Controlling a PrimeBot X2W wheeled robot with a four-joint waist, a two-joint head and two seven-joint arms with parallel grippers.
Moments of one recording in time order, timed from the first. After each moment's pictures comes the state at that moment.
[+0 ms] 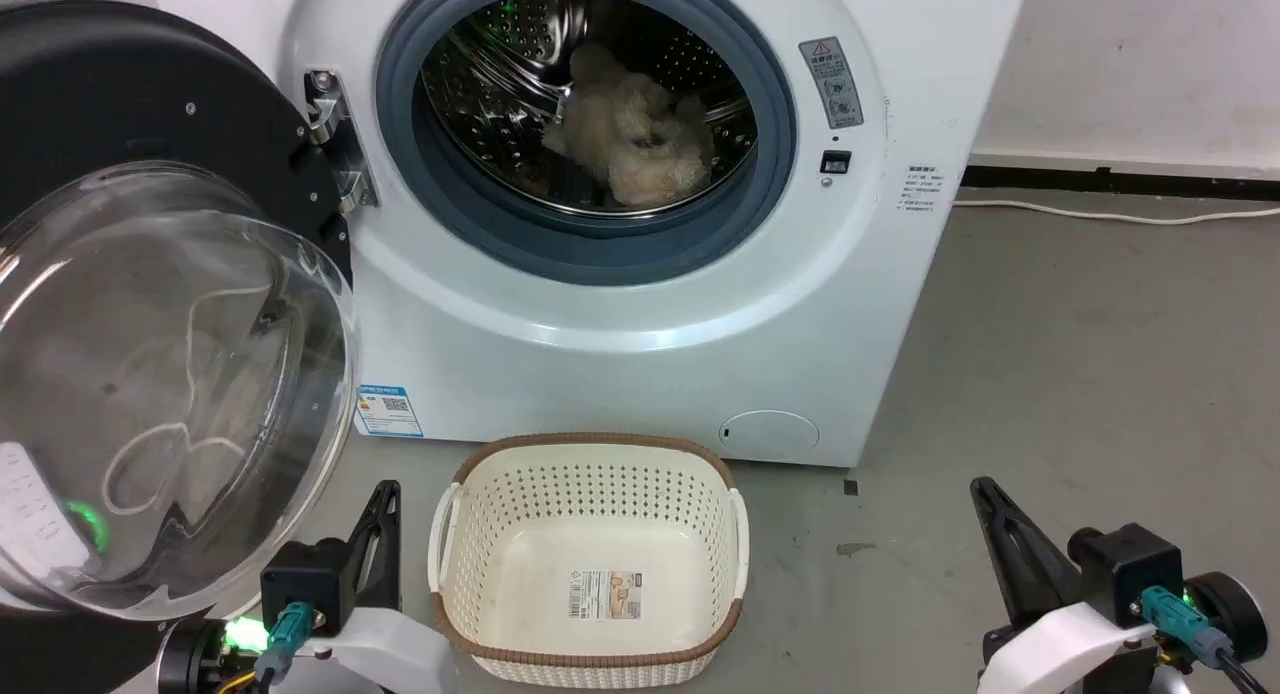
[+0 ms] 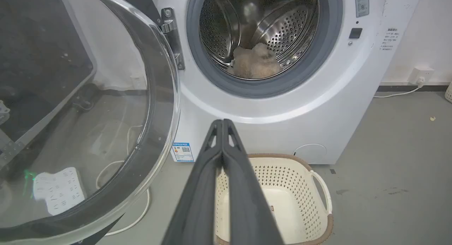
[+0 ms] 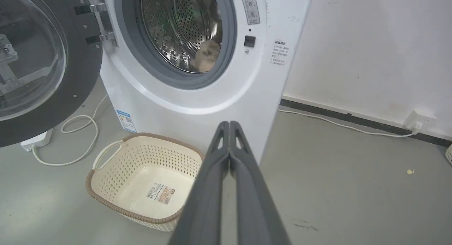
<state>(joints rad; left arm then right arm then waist) 0.02 0.05 0.00 0.00 0.00 0.00 0.00 0.01 -0.05 0.00 0.01 -0.01 0.13 0.00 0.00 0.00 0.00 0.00</state>
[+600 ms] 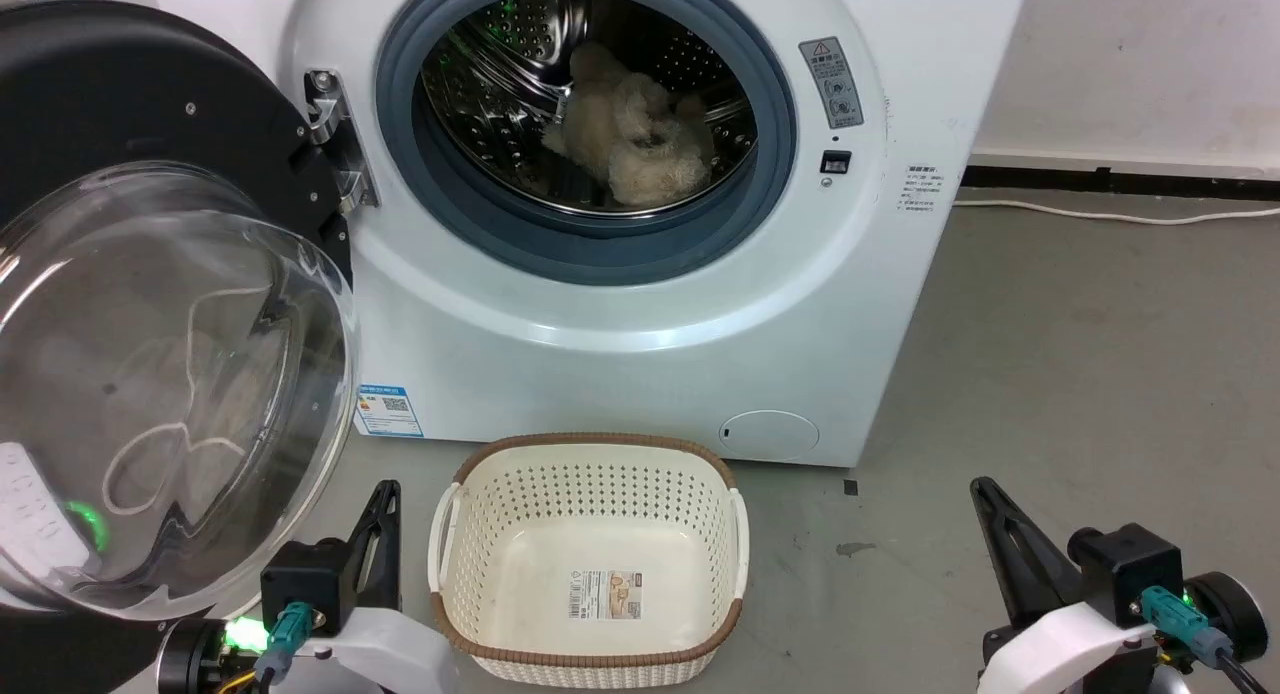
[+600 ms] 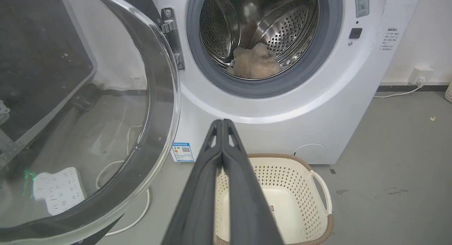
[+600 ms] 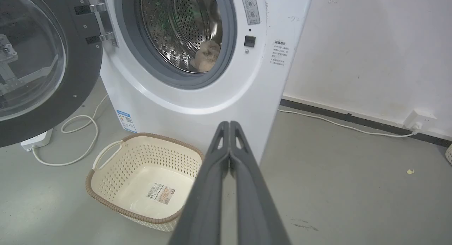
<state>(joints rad) 0.02 0.05 0.00 0.00 0.00 0.00 0.00 0.01 -0.05 0.00 0.01 -0.01 0.13 0.00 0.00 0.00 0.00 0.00</state>
